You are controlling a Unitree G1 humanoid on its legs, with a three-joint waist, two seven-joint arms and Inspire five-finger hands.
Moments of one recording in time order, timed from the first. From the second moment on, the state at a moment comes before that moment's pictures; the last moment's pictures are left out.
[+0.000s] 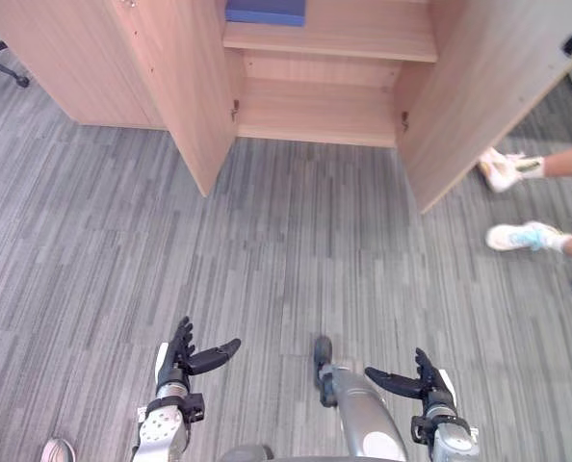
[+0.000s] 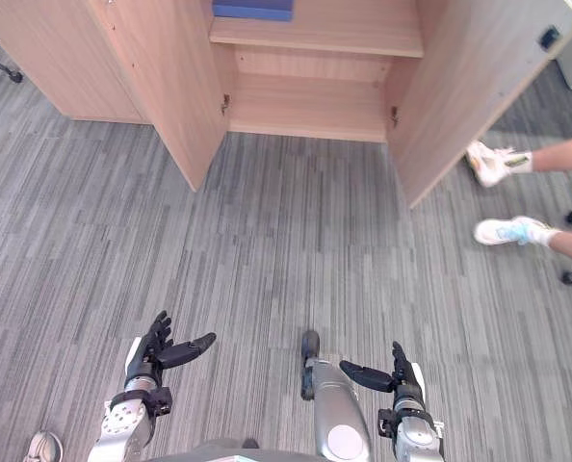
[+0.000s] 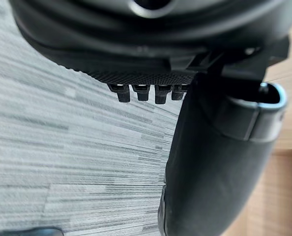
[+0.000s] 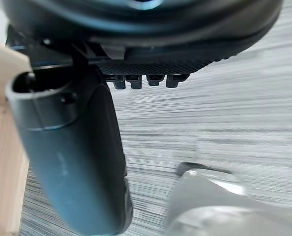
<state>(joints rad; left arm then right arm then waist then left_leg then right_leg) 0.15 0.15 0.05 0.52 -0.18 -0.14 0.08 0.12 -0.17 -0.14 0.65 0.06 -0.08 -0.06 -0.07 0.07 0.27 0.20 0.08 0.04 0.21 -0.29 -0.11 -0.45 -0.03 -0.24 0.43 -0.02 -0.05</state>
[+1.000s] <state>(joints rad) 0.17 0.13 0.07 0.61 -0.20 -0.14 0.07 0.08 -0.16 -0.03 0.74 0.05 -0.08 -0.04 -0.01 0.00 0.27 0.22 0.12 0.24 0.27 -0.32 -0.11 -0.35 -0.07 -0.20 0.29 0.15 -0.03</state>
